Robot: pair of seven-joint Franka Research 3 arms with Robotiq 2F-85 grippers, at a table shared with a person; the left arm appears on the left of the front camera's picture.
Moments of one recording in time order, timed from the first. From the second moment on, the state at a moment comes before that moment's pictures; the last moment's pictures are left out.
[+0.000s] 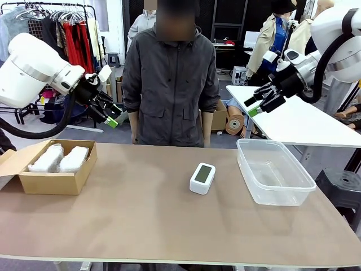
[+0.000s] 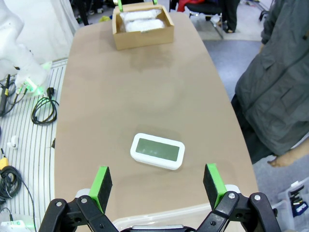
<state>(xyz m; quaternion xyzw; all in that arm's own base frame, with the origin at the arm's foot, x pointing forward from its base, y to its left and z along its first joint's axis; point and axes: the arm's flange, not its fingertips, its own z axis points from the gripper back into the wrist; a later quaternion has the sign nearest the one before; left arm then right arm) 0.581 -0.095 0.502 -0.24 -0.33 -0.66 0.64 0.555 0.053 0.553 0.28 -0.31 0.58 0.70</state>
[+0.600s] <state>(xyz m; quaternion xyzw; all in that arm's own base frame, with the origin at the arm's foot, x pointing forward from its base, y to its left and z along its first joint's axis) 0.581 -0.095 0.502 -0.24 -0.33 -0.66 0.64 0.555 0.053 0.553 0.28 -0.31 0.58 0.70</state>
